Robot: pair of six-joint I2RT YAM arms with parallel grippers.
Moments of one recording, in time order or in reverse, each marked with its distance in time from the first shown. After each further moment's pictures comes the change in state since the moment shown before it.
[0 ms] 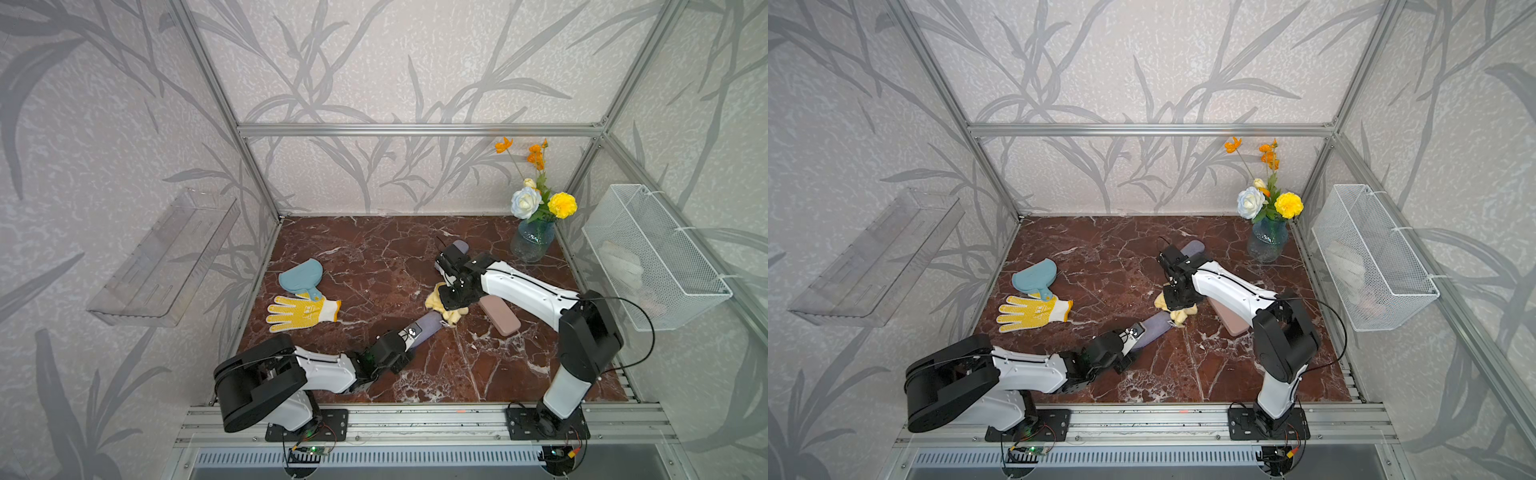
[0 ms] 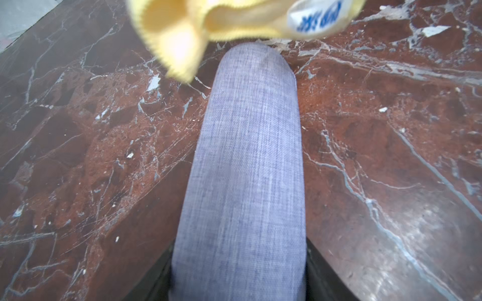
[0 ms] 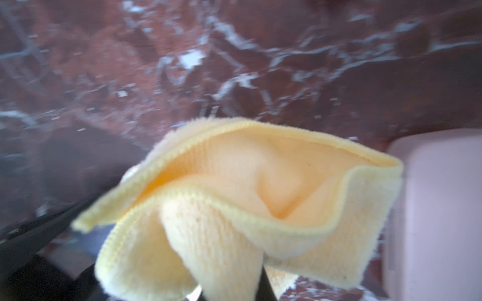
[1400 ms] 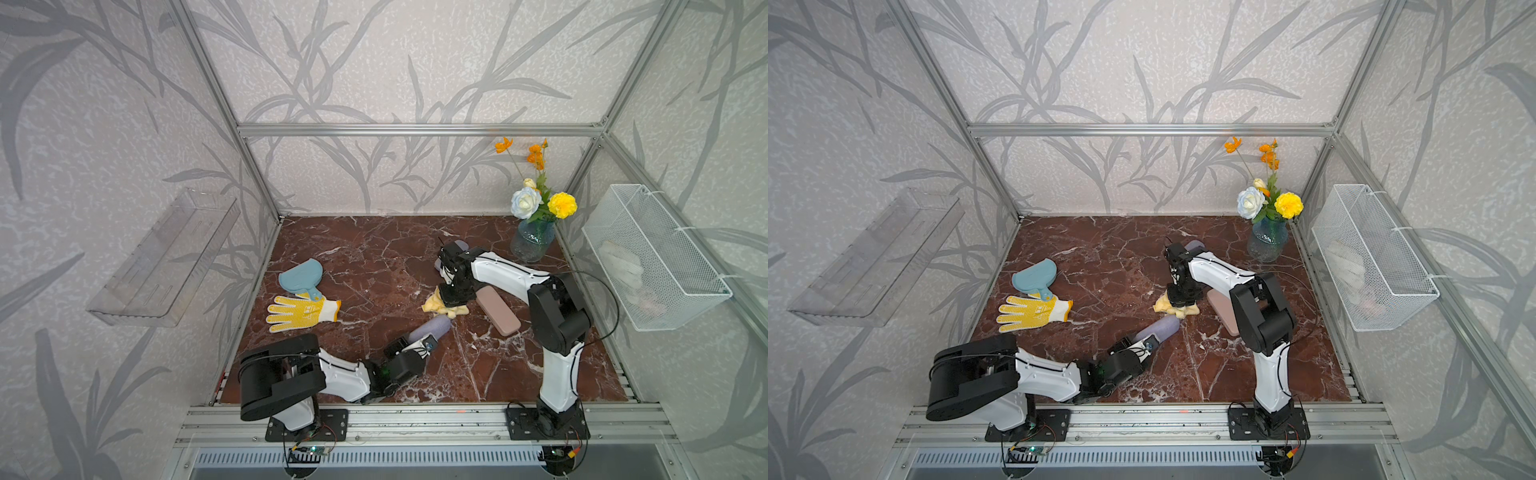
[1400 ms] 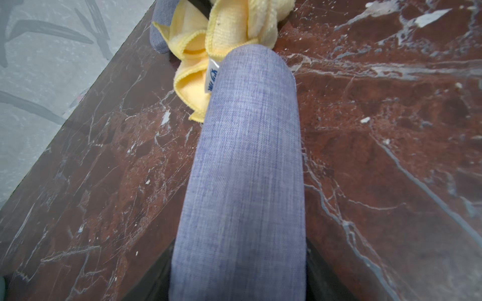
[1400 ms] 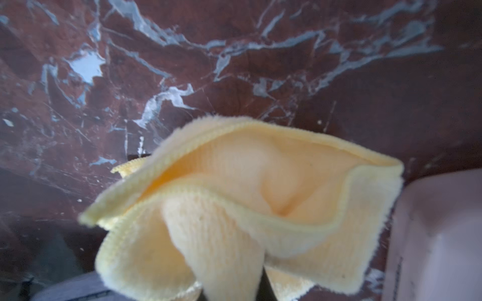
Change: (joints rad) left arm -0.192 0.126 0.064 0.046 -0.320 0.046; right arm -0.137 0.227 0.129 -0.090 0.042 -0.131
